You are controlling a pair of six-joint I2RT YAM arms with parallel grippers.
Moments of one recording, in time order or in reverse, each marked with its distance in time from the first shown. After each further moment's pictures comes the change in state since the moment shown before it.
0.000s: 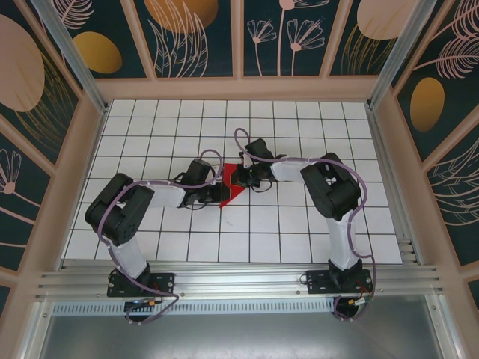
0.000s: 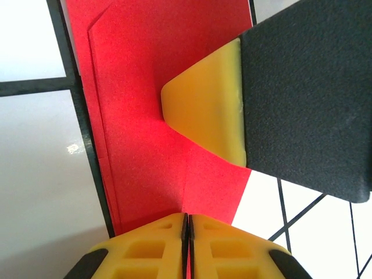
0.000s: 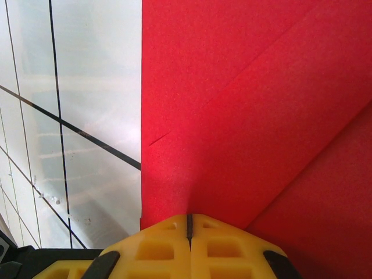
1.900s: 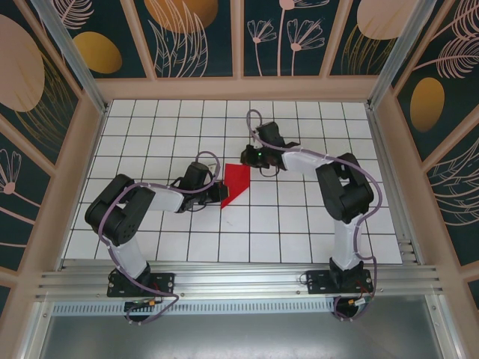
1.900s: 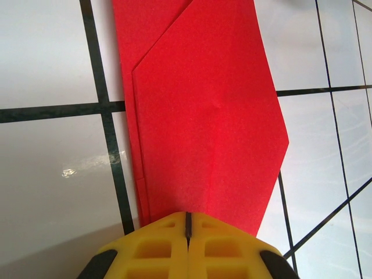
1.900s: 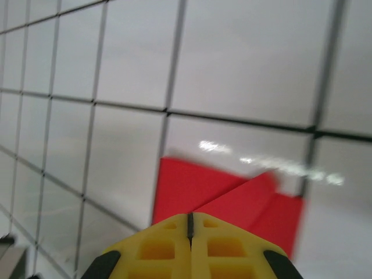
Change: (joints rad) left arm 0.000 0.001 -0.072 0.167 -0.060 -0.057; right arm -0.062 -0.103 0.052 -0.013 0.139 -0.076
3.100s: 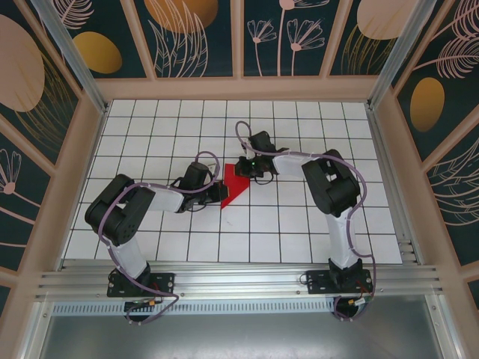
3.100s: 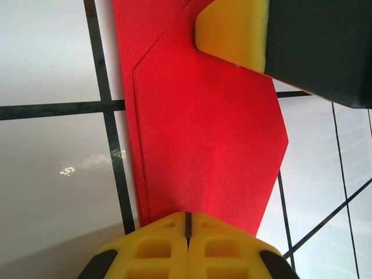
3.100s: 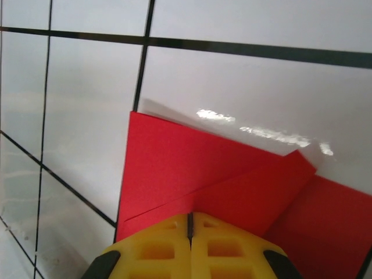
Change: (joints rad) left arm 0.000 0.000 -0.002 0.001 0.000 -0.014; right arm 0.007 0.138 0.035 -0.005 -0.076 -0.068
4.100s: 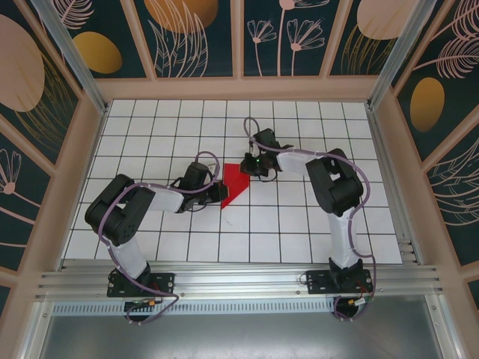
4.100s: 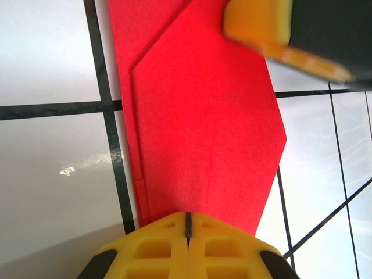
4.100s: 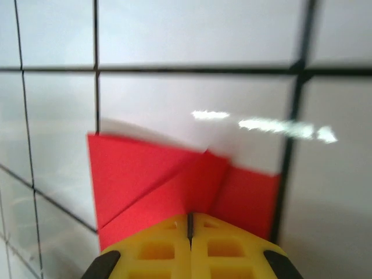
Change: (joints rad) left arm 0.000 0.000 -0.002 0.002 0.000 0.000; right arm -0.047 -0.017 0.013 -0.060 0.043 0.086
